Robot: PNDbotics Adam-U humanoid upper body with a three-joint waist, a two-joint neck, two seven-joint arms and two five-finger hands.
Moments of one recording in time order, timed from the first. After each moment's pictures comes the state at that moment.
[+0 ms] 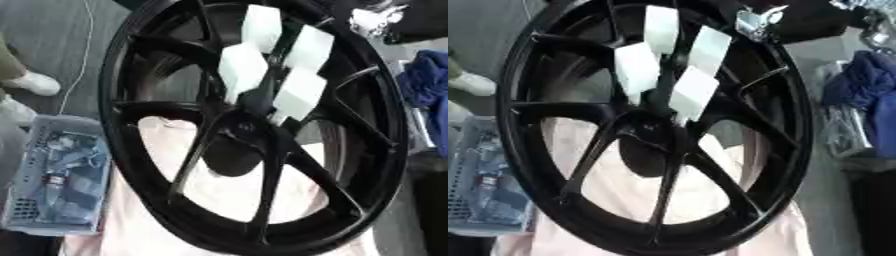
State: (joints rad) left arm -0.19 0.34 0.00 -1.98 0.22 -0.20 0.00; right arm -0.52 -1.24 0.22 -1.99 -0.32 0.20 0.10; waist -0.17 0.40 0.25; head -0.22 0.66
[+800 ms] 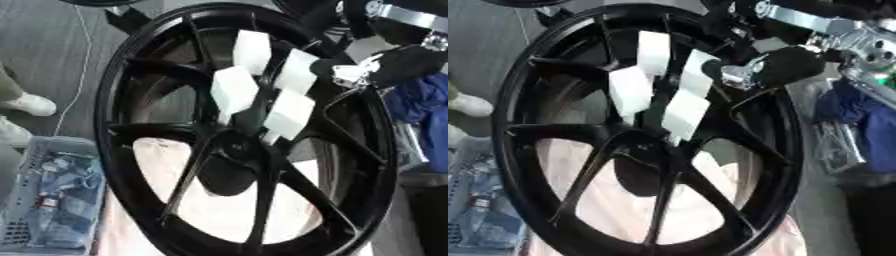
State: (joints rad) left arm -0.19 0.33 0.00 -1.98 0.22 -0.19 -0.01; right arm -0.51 -1.24 0.27 -1.99 -0.28 0.18 0.17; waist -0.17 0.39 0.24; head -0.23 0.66
